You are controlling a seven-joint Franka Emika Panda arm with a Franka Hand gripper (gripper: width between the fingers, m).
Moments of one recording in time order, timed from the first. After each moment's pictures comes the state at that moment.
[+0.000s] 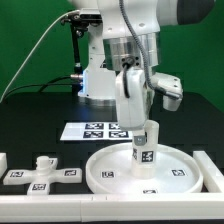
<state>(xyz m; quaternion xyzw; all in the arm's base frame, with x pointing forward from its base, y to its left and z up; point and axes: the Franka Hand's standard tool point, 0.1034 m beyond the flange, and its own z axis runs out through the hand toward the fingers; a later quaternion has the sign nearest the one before) 0.563 0.035 0.071 -0.53 0.84 0.04 0.06</state>
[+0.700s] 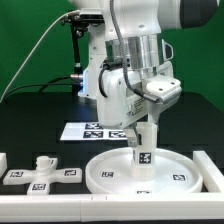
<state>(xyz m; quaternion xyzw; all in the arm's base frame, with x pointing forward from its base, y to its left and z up) 0.563 0.040 0.073 -0.48 0.88 0.03 0.07</state>
